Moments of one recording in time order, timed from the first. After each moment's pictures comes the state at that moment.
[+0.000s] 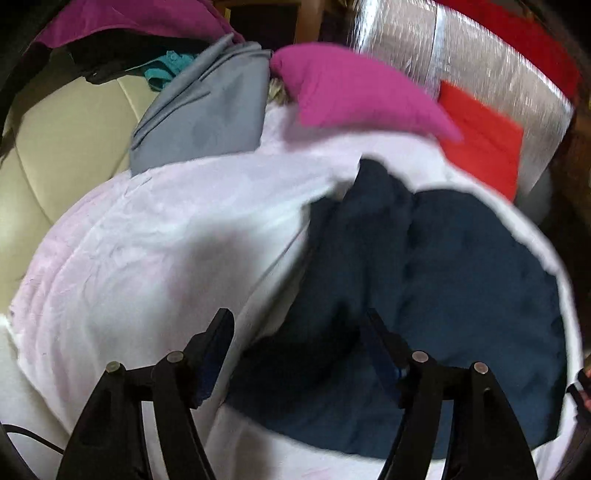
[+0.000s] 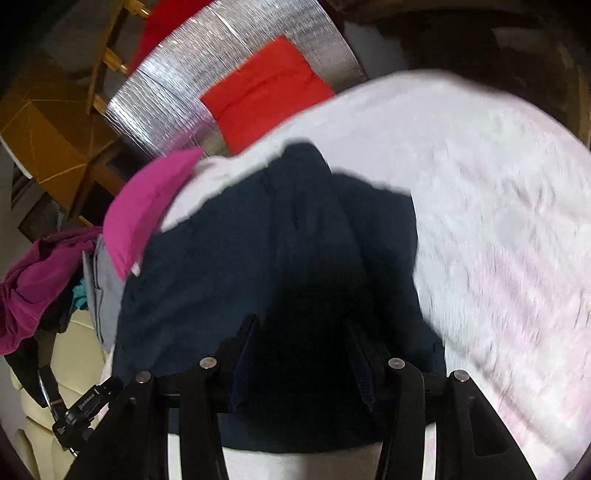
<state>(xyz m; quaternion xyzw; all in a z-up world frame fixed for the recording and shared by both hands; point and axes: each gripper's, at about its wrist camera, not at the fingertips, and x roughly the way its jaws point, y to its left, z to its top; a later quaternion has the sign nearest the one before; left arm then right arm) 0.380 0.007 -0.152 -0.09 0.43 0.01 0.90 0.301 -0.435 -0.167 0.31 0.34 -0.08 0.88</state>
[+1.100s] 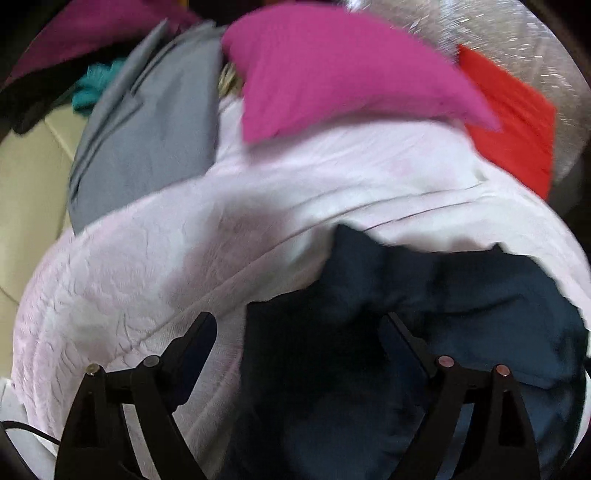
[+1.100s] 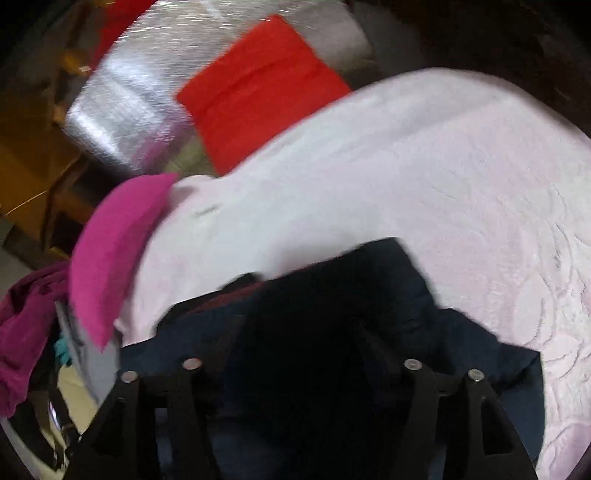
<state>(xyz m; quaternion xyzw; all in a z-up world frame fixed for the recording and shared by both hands) 0.534 -0.051 -0.163 -0.03 0.47 0.02 0.88 0.485 -0.444 -0.161 0.32 0.37 -0.08 0.87</state>
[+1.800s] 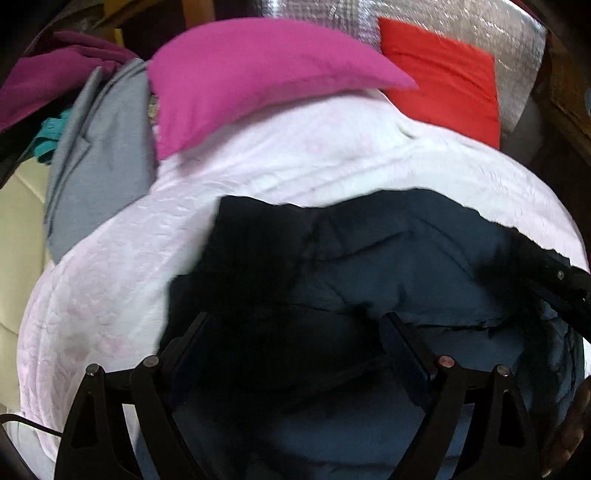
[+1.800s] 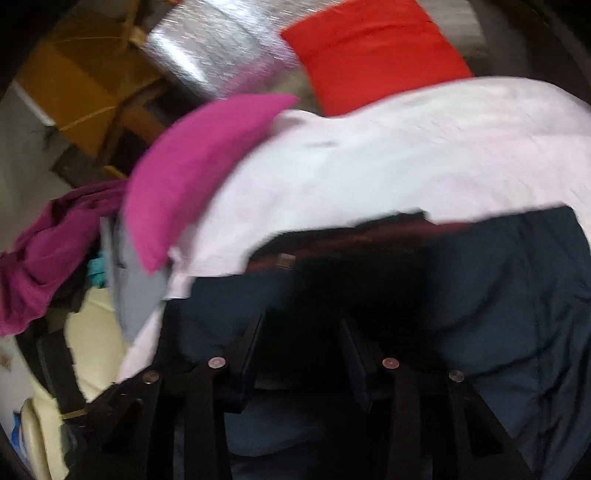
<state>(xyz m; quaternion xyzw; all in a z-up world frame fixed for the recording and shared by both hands) 0.511 -0.105 -0.165 0.04 0.48 -0.04 0.88 0.537 -0.350 -0.166 0.28 0.40 0.09 0.87</state>
